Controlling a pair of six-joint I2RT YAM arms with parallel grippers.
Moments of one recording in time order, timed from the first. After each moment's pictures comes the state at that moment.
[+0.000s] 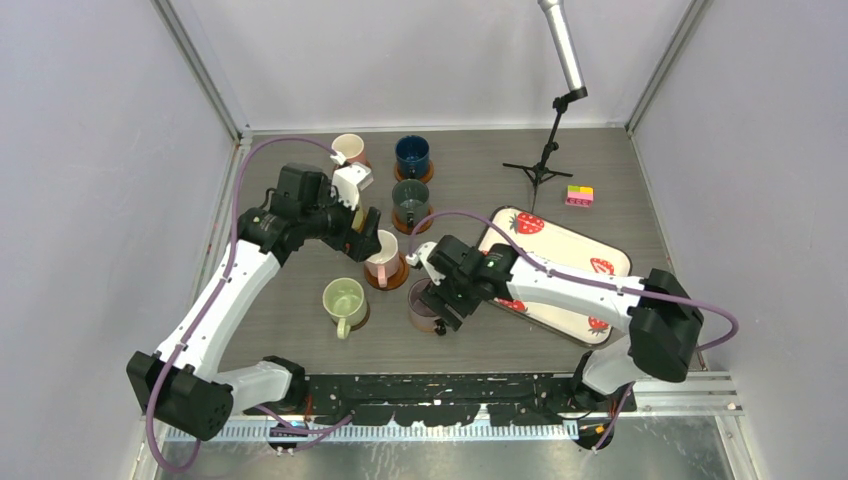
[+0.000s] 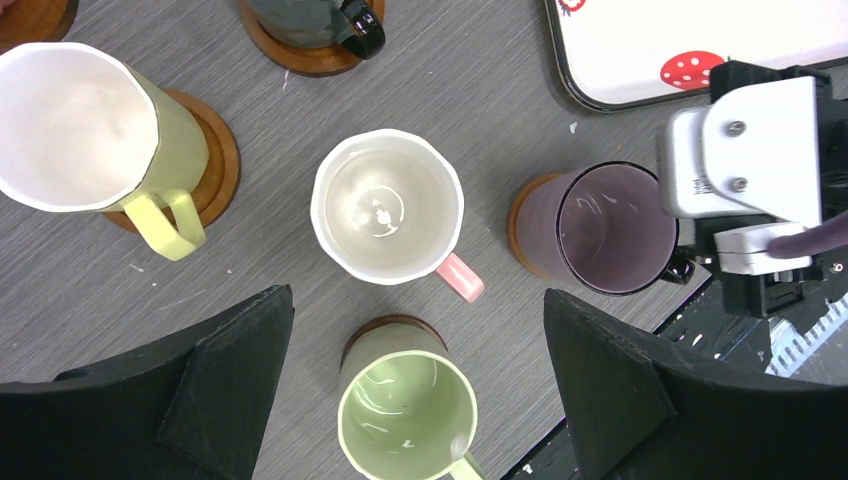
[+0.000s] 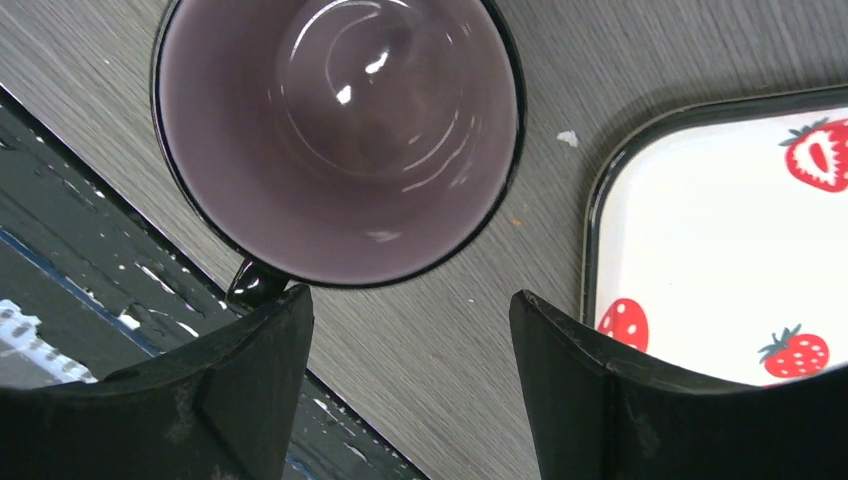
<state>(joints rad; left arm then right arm) -0.36 1.17 1.19 -0.78 0.35 0.13 1.00 1.47 1.05 -0.71 0.02 0.05</state>
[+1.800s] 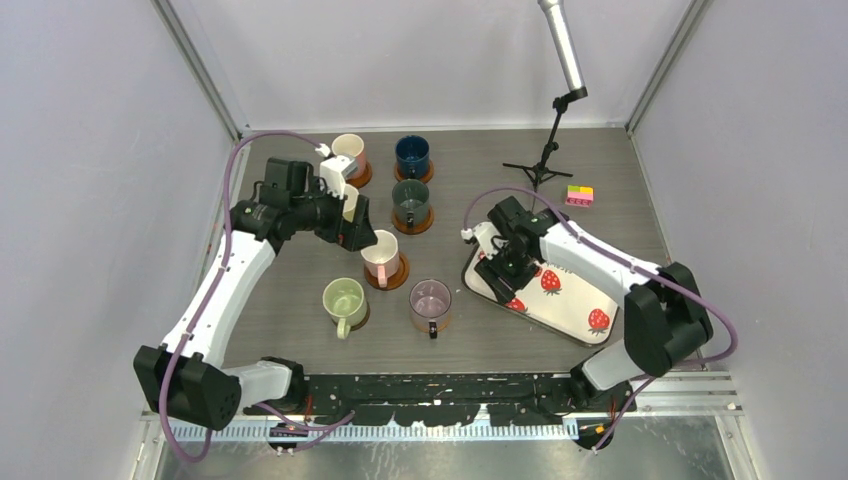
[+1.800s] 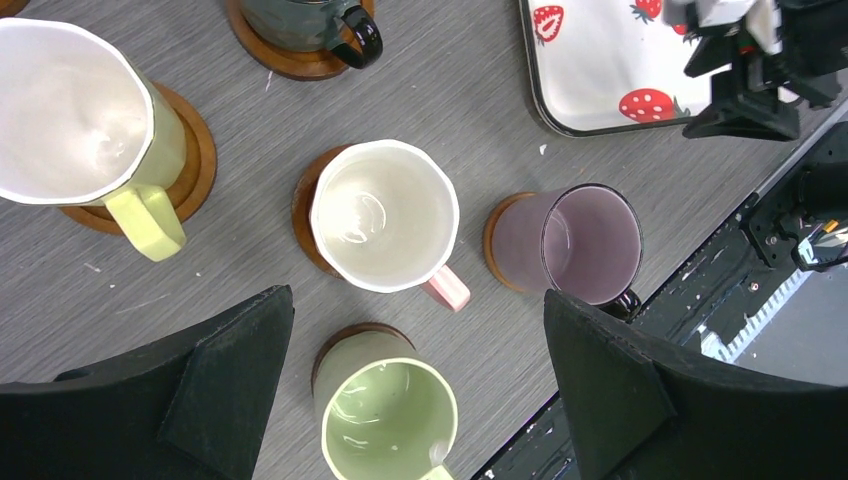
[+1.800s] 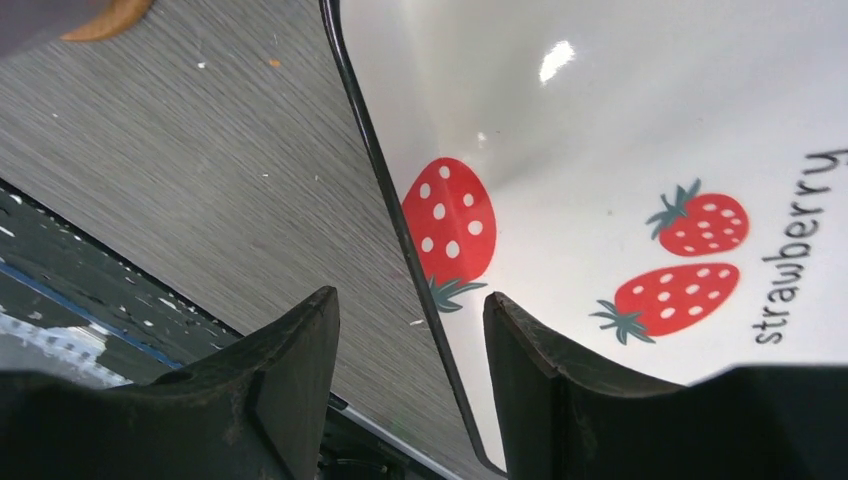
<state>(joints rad) -0.25 1.22 1.22 -0.78 0.50 0.08 0.54 1.46 1.03 -0.91 -0.14 -0.25</state>
